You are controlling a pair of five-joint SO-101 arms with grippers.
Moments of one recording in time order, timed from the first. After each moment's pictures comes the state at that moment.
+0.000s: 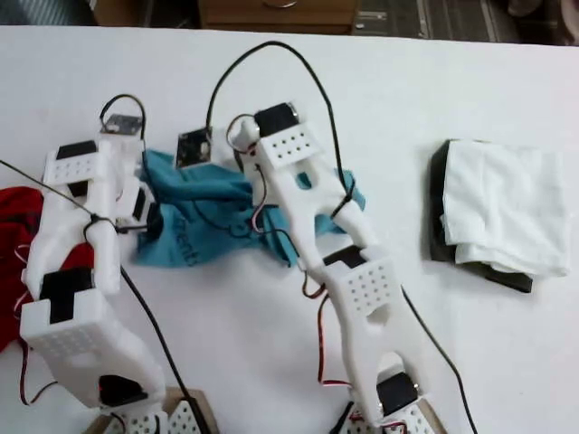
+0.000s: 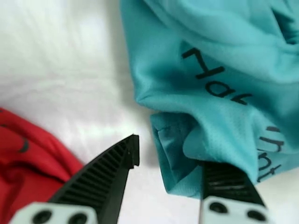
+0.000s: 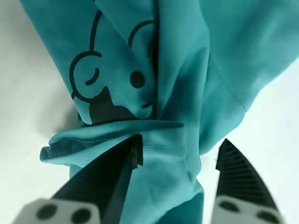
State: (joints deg) left arm -21.4 15.0 11.0 72.7 -15.4; right arm -30.6 46.8 -49.2 96.4 65.9
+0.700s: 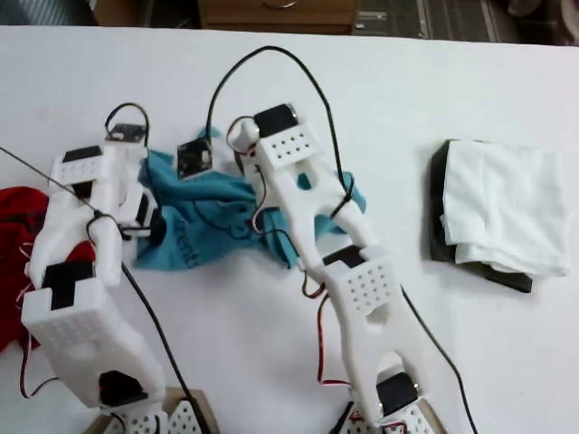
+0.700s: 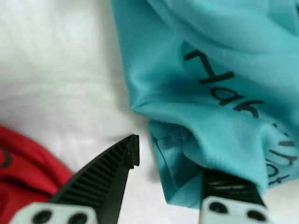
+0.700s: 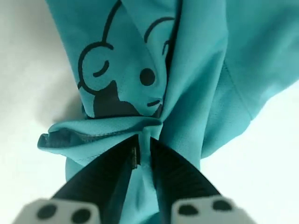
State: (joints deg) left arm -21.4 19.4 11.0 70.9 -15.5; right arm -30.5 47.2 -49.7 97.3 71.8
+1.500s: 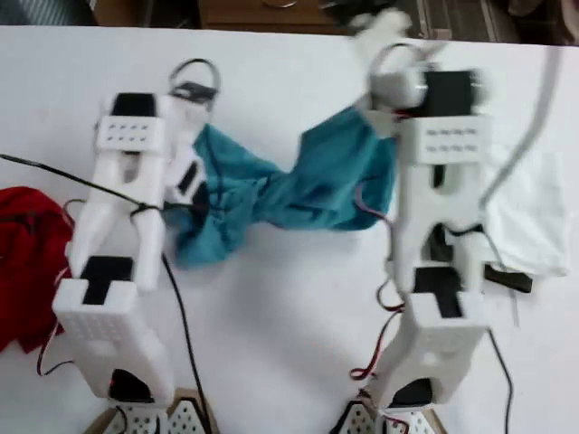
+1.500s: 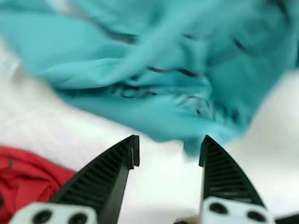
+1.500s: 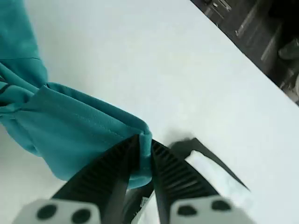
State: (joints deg) left arm -2.7 19.4 -16.0 99.9 -18.0; right arm -4.1 17.5 -51.7 97.4 37.6
